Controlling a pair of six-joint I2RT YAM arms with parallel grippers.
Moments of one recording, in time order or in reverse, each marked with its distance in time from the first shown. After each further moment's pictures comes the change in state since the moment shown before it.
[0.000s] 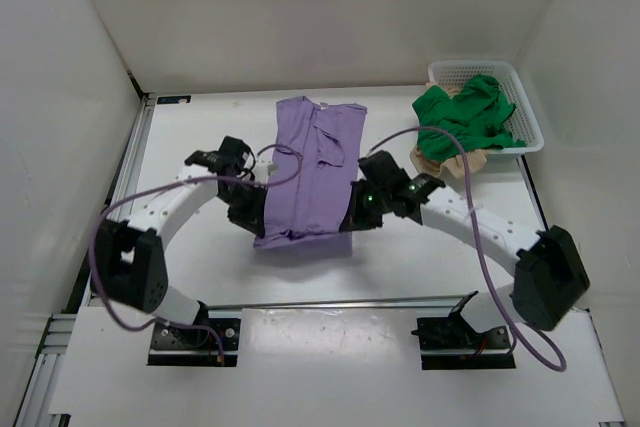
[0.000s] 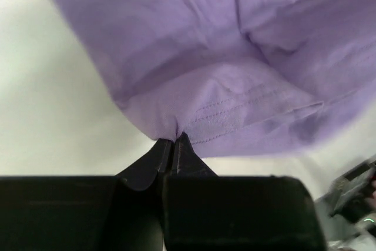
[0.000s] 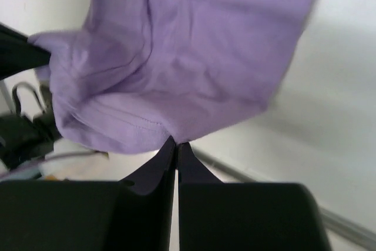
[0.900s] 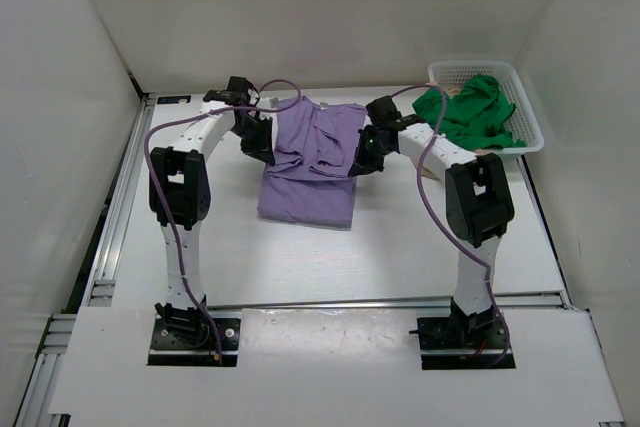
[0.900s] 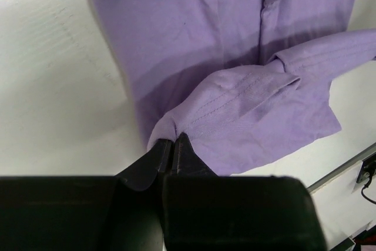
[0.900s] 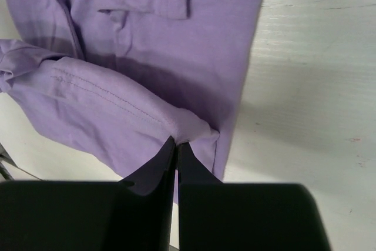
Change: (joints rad) left arm 0.163 0.735 0.838 0.001 0.012 0.000; right arm -0.335 0.644 0.581 -0.072 -0.047 -0.193
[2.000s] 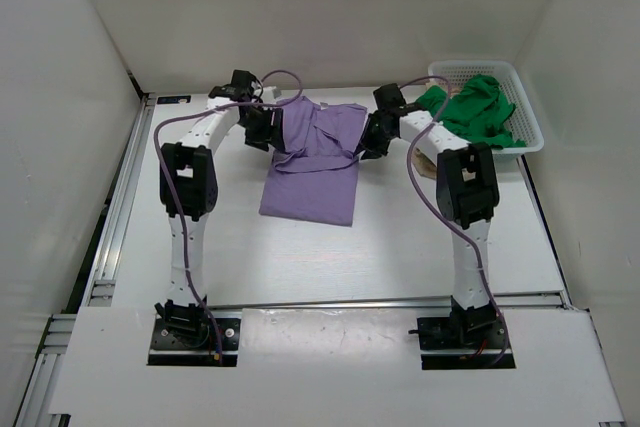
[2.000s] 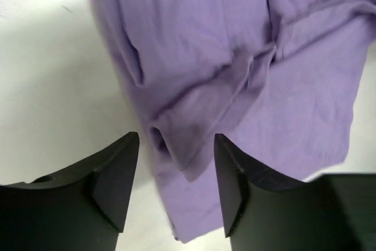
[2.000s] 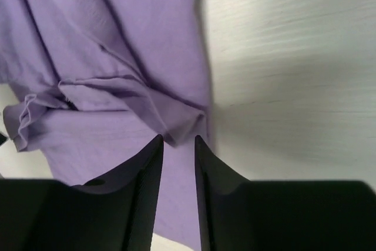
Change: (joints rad) left arm 0.004 0.145 0.158 0.074 -0.002 0.003; right arm -0.082 0.202 0.231 -0.001 0.075 0.084
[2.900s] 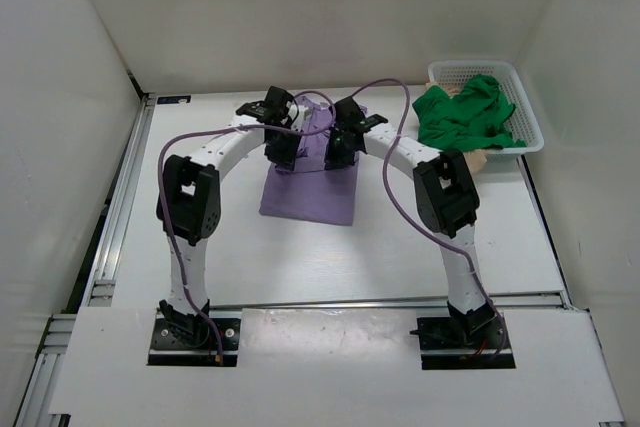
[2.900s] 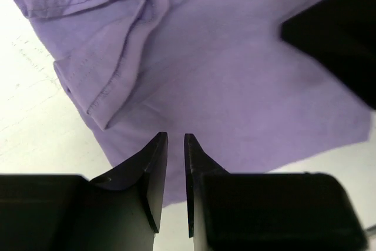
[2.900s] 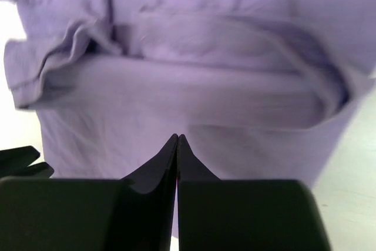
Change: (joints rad) left arm -0.216 -0.260 -0.309 0.094 -0.267 0.001; right arm 0.228 0.002 0.003 0.050 0.104 -0.046
